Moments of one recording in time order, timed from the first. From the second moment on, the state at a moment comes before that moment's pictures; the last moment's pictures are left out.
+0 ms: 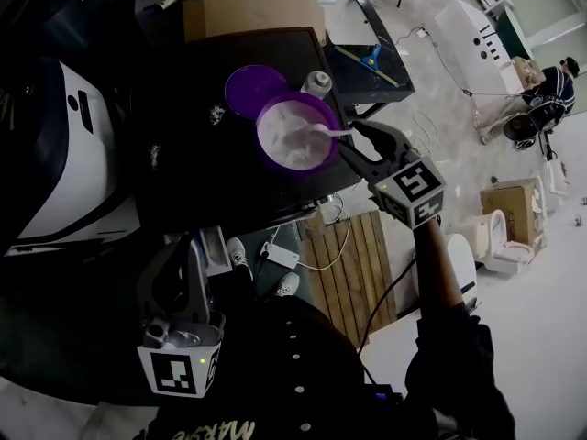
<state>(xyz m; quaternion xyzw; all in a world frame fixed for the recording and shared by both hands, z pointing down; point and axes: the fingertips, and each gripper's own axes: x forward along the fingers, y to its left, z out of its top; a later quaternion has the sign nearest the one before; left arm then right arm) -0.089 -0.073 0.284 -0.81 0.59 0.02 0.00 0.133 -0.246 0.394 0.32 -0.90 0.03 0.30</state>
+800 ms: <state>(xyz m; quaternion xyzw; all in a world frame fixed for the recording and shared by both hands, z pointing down) -0.081 -0.093 0.316 -0.80 0.60 0.00 -0.03 0.131 -0.254 0.439 0.19 -0.89 0.05 0.41</state>
